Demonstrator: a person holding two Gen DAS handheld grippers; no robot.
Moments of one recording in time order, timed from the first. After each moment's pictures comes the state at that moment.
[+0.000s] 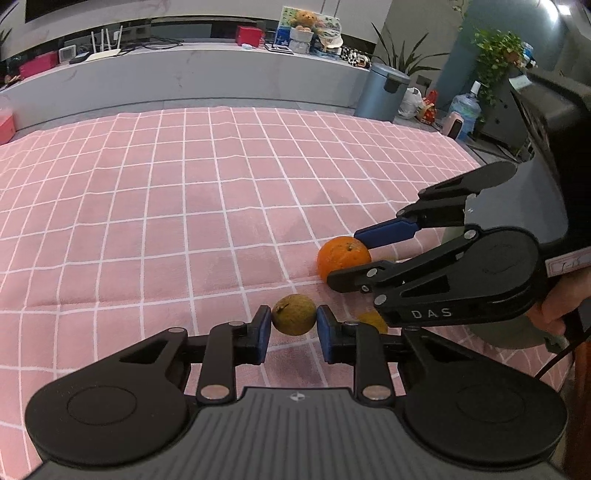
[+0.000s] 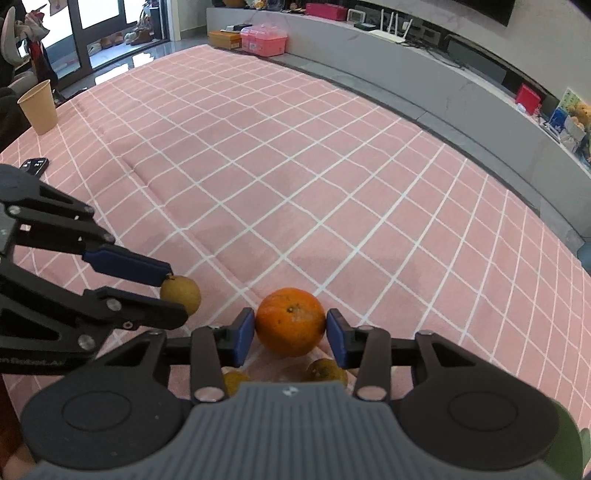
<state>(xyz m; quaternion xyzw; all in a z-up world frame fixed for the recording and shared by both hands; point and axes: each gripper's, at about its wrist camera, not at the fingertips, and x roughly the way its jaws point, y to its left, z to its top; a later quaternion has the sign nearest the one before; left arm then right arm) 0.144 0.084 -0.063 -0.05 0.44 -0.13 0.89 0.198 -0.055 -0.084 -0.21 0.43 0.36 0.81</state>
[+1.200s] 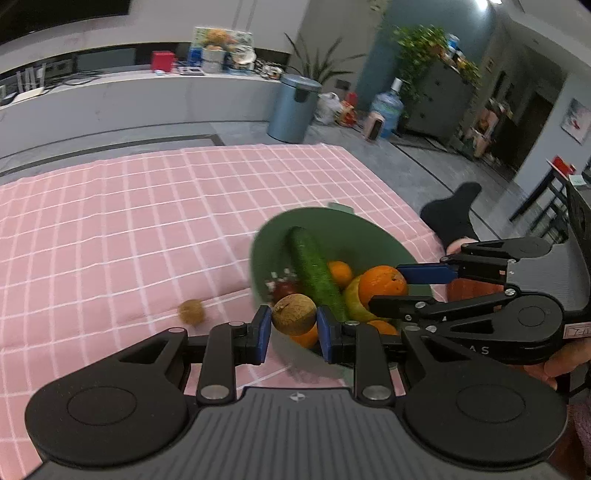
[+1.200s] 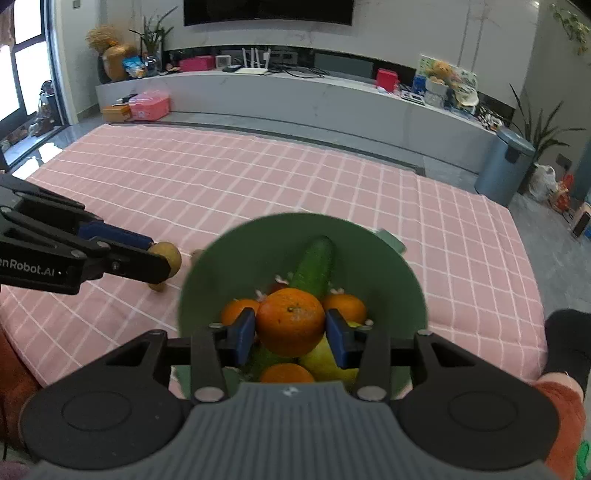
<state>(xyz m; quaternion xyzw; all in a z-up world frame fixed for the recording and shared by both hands) 0.145 -0.044 -0.014 -0.03 0.41 -0.24 0.88 0.100 -0.246 -0.019 -0.10 0.39 0.20 0.89</state>
